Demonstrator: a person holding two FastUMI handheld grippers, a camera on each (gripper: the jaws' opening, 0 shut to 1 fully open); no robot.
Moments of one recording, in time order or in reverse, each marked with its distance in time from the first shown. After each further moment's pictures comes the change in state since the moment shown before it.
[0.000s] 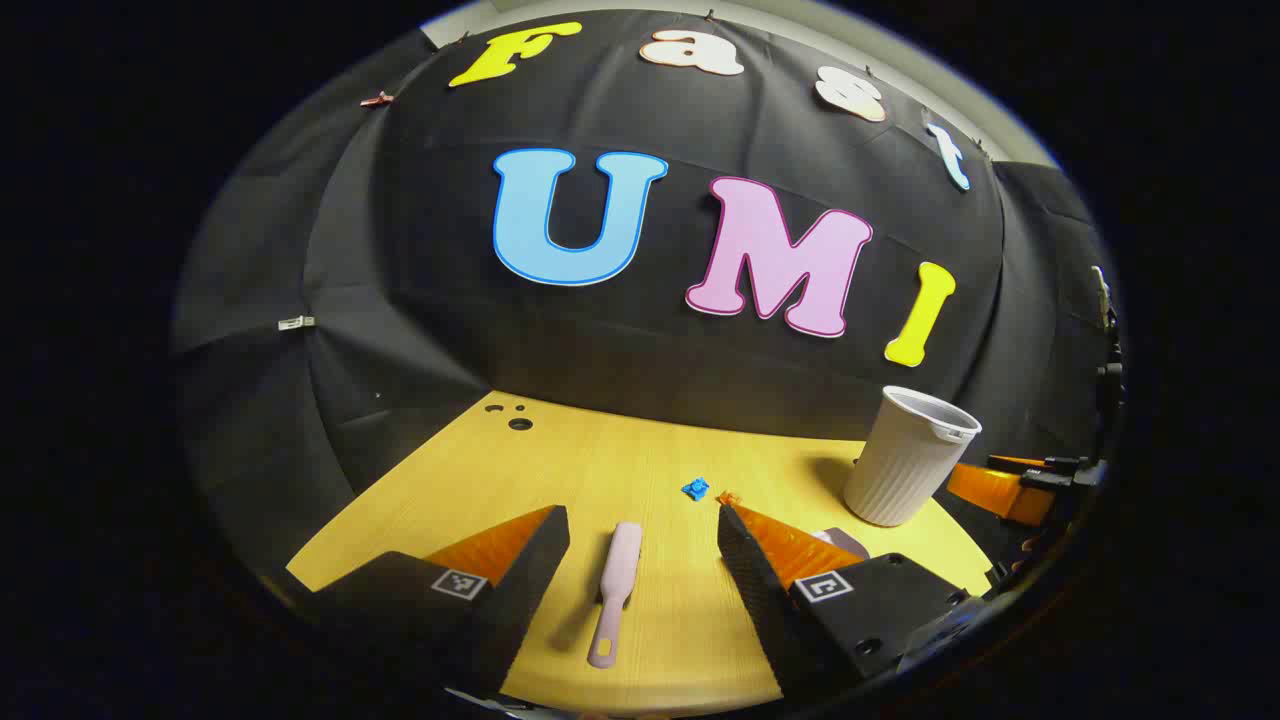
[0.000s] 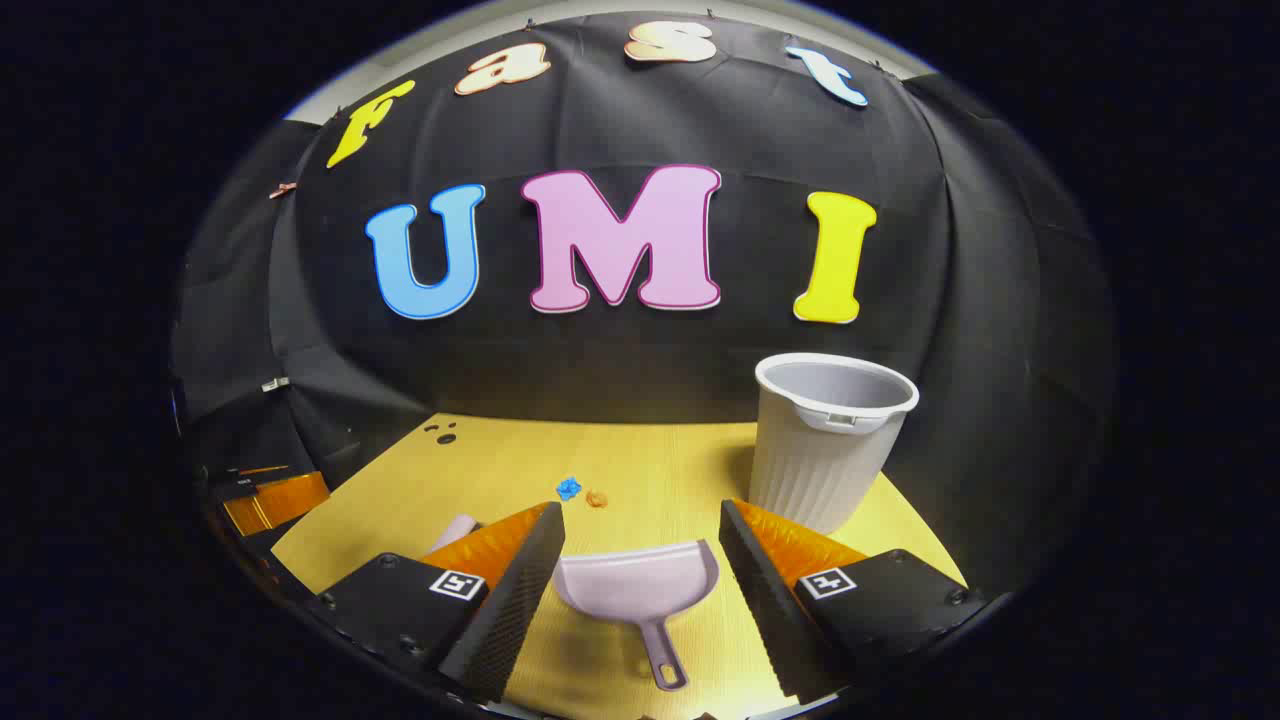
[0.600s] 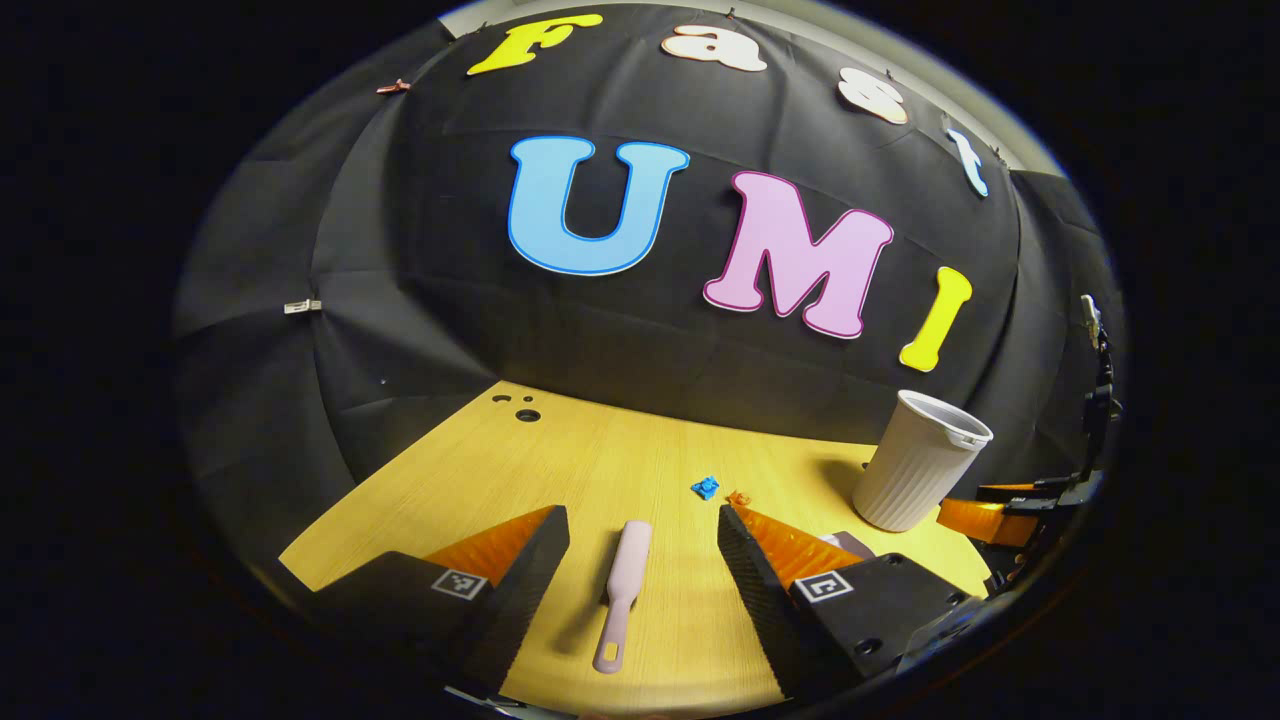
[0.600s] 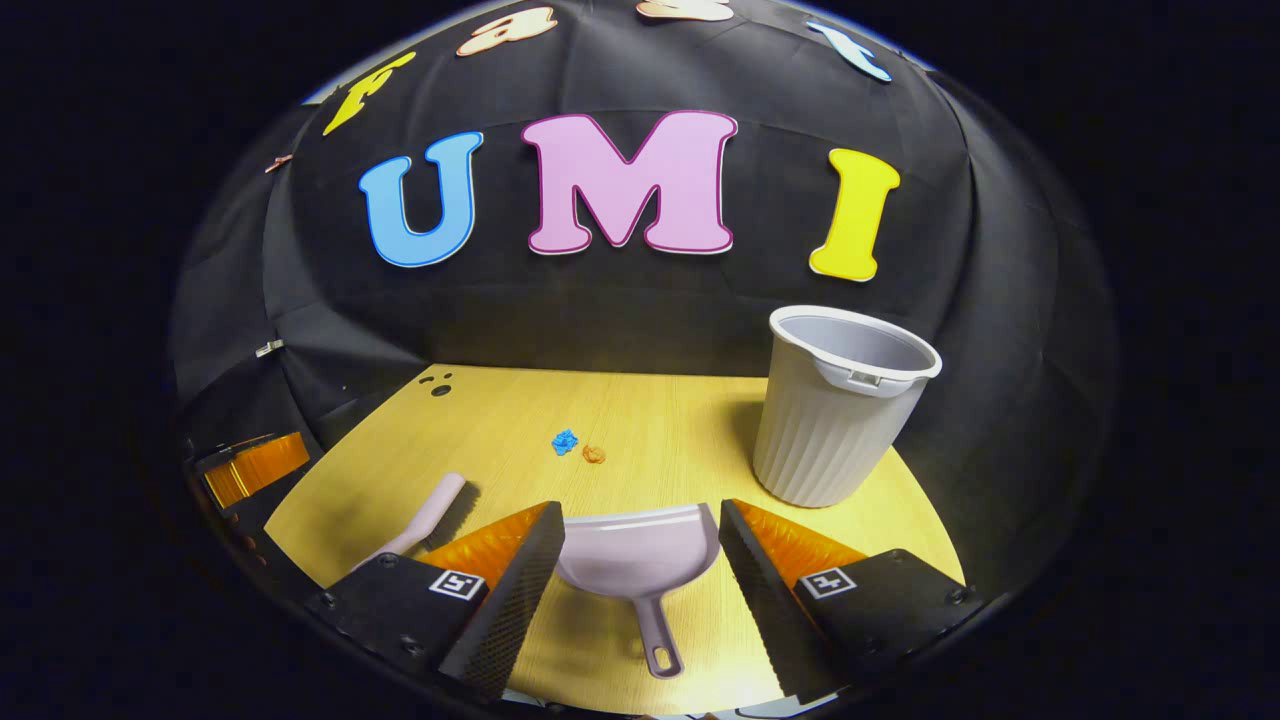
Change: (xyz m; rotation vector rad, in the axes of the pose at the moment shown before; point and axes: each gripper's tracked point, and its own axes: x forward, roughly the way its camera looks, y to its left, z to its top) left arm 0.017 0.013 -0.006 -0.045 0.016 0.024; right arm 0.022 0.000 -0.030 -0.029 0.161 0.028
